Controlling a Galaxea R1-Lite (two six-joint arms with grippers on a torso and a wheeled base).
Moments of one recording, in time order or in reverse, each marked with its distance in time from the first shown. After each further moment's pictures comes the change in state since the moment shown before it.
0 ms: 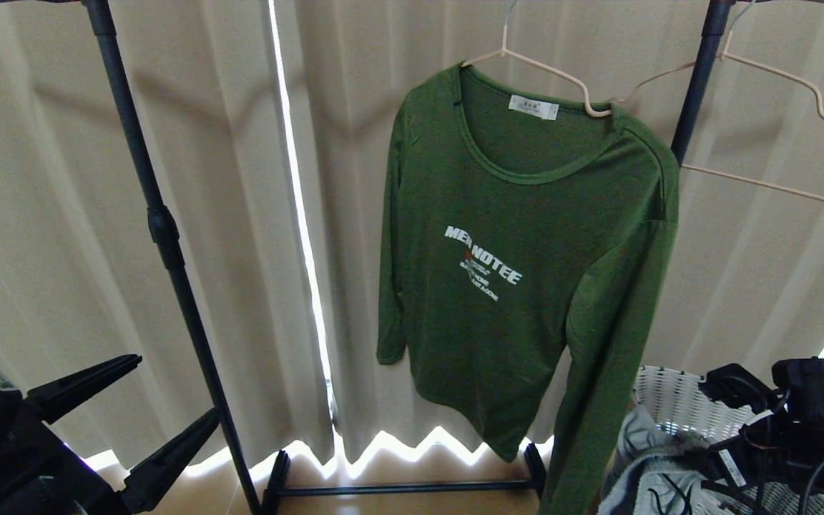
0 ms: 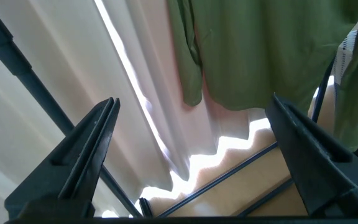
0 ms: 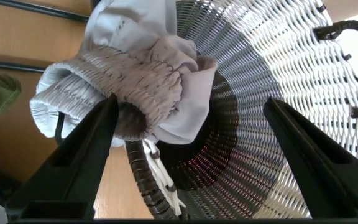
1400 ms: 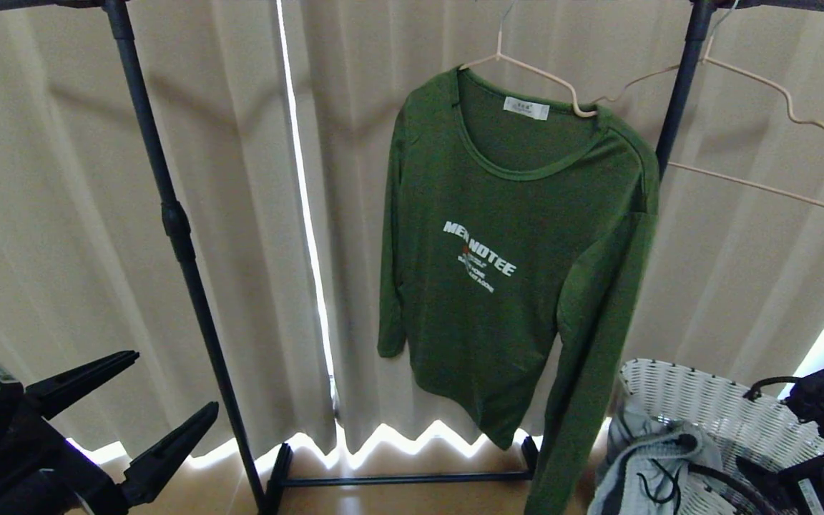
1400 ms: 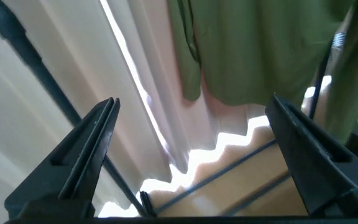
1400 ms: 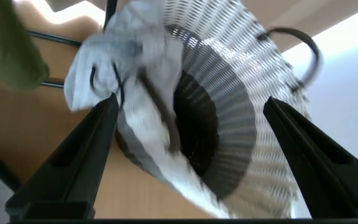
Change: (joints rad) left arm 0.017 0.010 -0.009 -0.002 0.000 0.002; right arm 0.049 -0.557 0.132 0.225 -0.008 0.001
